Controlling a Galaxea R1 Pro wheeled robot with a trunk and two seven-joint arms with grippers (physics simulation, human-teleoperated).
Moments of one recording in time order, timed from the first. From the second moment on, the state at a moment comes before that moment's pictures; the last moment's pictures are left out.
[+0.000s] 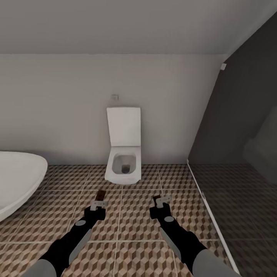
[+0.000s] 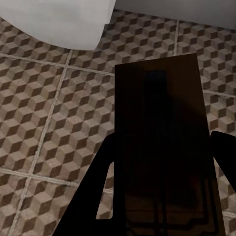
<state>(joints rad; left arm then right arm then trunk) -0.52 0.12 -0.43 -0.78 0.39 0.13 0.16 -0.60 0.06 0.57 -0.68 -0.31 0.16 -0.27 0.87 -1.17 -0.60</state>
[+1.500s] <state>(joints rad) -0.52 0.12 -0.43 -0.78 0.39 0.13 0.17 -0.60 0.07 0.57 -0.85 -0.31 0.16 -0.28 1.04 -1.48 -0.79</state>
